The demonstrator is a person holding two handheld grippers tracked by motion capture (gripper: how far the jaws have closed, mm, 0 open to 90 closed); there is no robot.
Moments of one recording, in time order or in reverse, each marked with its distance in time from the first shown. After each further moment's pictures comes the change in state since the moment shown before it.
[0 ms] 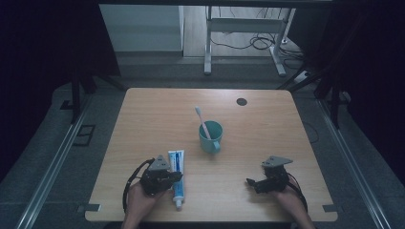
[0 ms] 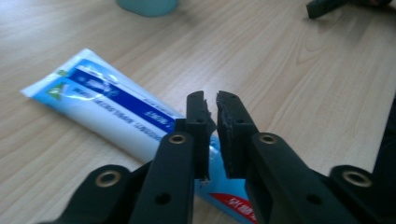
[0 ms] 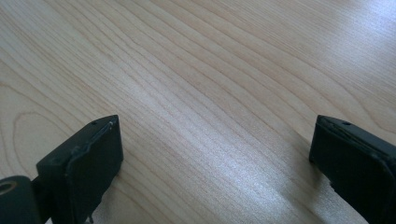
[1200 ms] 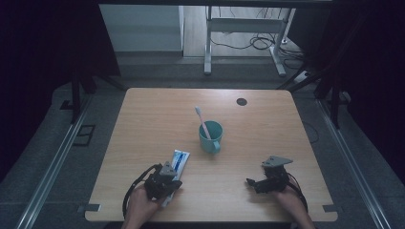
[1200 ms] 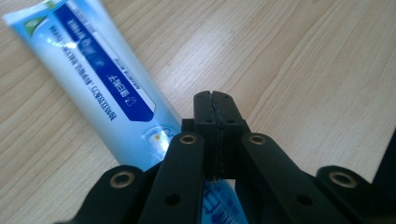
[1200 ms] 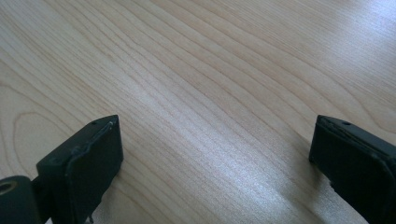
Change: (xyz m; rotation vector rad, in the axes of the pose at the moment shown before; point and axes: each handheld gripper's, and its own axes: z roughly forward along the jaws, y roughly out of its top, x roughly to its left) left arm -0.008 -0.005 0.010 0.190 0.047 0.031; right arm 0.000 0.000 0.000 0.000 0.000 0.000
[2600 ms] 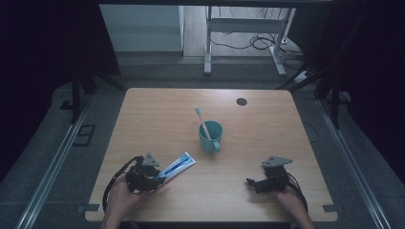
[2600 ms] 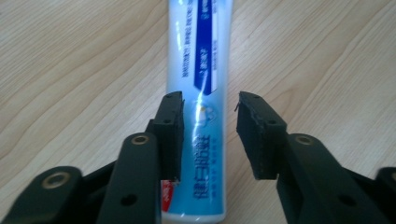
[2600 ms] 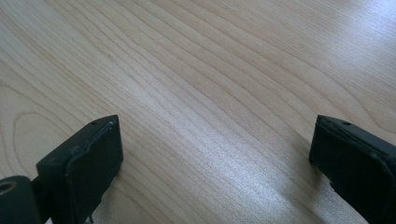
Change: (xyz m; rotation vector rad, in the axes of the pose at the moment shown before) left arm 0.038 -0.009 -0.039 0.070 0.100 -0.045; right arm 0.000 0.000 0.000 0.000 0.000 0.000
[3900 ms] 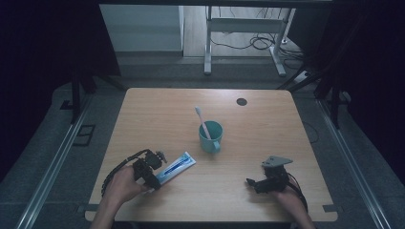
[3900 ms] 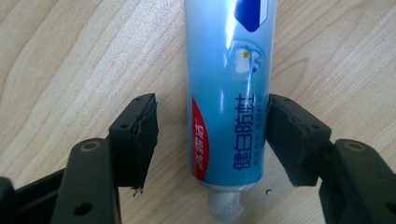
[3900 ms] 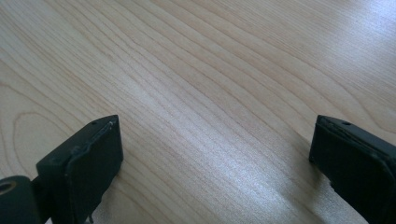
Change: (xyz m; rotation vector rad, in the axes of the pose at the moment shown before) left arm 0.015 0.035 0.028 0.481 -0.019 0.015; right arm 0.000 0.000 0.000 0.000 0.000 -0.001
